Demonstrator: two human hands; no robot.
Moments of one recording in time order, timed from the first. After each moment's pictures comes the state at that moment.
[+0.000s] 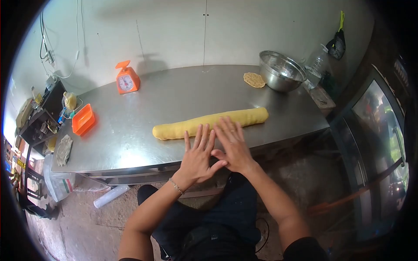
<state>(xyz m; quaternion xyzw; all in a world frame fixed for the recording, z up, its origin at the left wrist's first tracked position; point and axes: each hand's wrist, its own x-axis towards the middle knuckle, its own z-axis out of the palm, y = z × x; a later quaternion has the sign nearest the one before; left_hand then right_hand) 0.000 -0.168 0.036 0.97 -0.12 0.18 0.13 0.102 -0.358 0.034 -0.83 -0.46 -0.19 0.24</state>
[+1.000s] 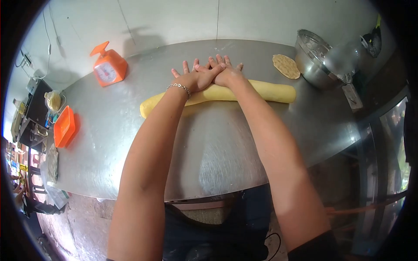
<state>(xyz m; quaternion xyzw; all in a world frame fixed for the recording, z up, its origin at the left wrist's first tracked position) 0.320 -0.038 0.062 0.96 0.13 -0.10 0.23 0.399 -0.160 0.046 -0.96 -0.27 0.09 0.09</state>
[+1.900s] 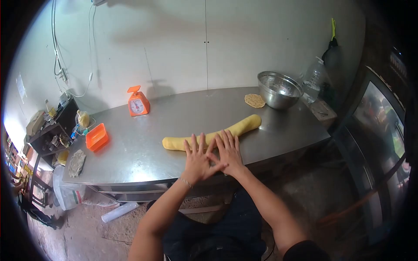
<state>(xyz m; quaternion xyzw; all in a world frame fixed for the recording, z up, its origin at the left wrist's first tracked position) 0.048 -0.150 0.018 0.97 -0.05 0.22 0.05 0.136 -0.313 -0.004 -0.86 -0.38 -0.26 0.22</state>
